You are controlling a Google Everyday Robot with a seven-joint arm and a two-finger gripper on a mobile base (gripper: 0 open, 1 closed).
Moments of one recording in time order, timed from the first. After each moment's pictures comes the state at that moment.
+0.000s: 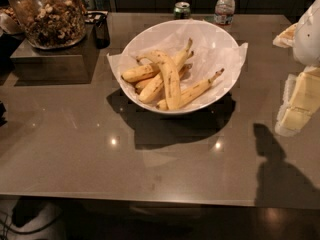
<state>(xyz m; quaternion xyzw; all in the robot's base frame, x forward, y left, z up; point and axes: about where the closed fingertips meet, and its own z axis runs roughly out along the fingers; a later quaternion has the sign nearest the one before) 0.438 -0.217 0.976 -0.60 0.78 -0.03 0.16</state>
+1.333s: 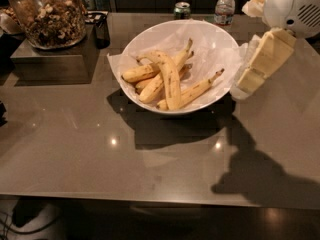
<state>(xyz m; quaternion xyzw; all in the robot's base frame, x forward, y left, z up) 0.478 -0.149 1.021 -0.59 0.75 0.04 0.28</state>
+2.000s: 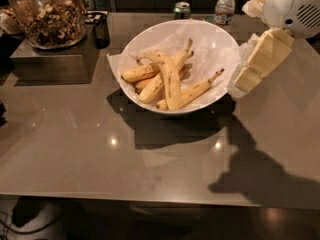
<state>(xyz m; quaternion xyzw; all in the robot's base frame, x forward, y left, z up) 0.480 -0.145 1.022 -0.58 0.76 0.05 0.29</state>
